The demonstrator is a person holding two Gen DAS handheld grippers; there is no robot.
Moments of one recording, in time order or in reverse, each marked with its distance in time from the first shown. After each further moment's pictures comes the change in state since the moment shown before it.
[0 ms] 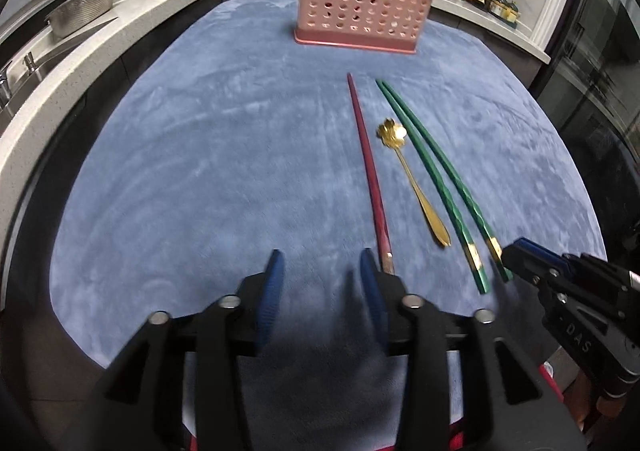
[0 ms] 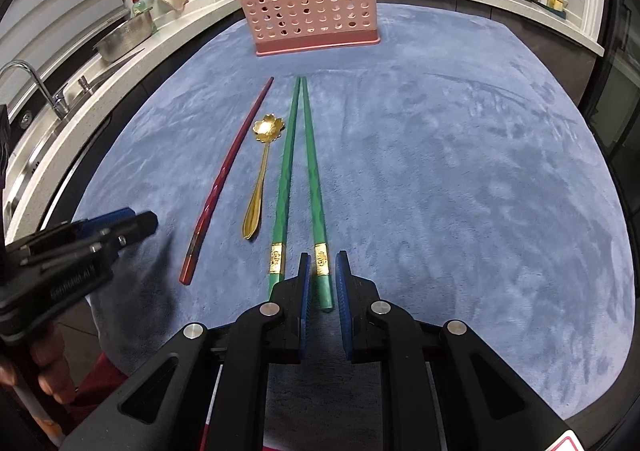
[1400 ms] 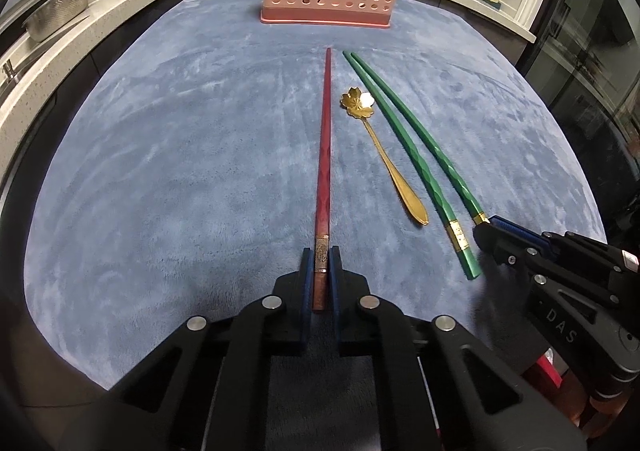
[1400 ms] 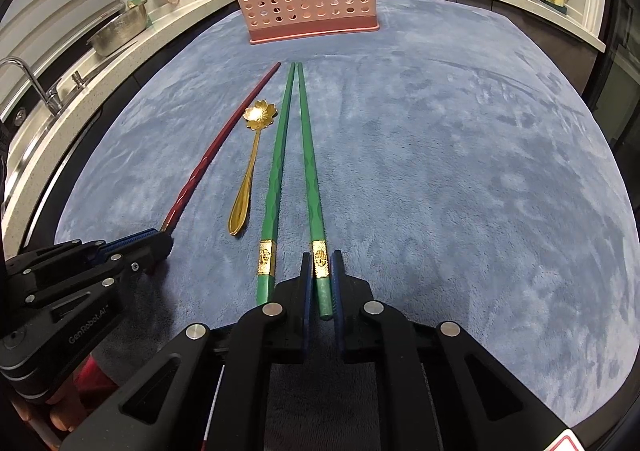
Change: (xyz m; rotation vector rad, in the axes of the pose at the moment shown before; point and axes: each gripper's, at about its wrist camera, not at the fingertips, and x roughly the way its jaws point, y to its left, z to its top) left arm 0.018 -0.019 -0.008 0.044 0.041 -0.044; right arm 0.018 -0.001 0.001 0.006 0.020 -0.008
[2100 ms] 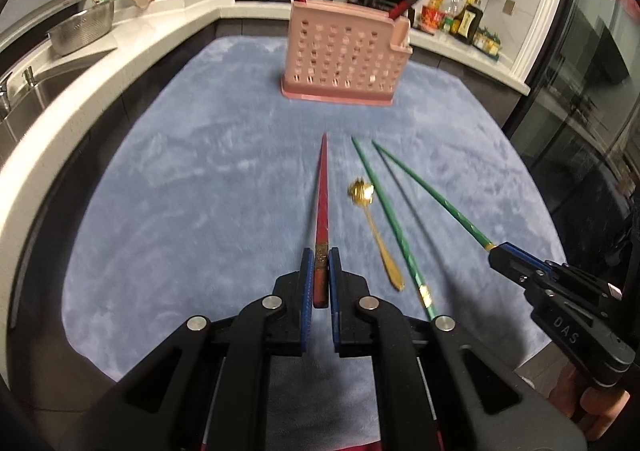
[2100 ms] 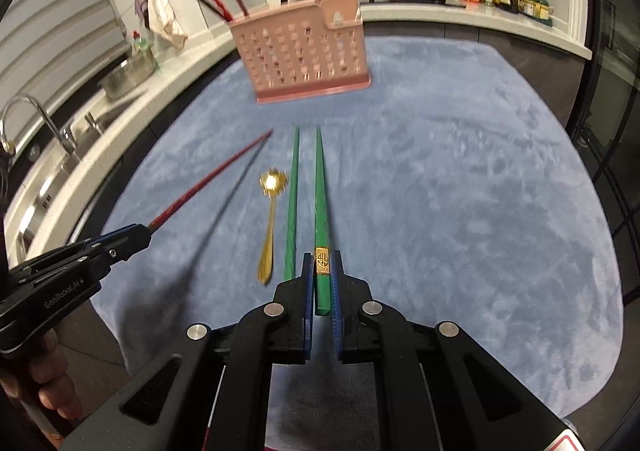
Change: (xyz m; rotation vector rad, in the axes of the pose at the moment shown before) left arm -0.069 0.016 0.035 -0.065 -0.157 -0.020; right arm -0.059 -0.005 0.021 0.053 -0.138 0.034
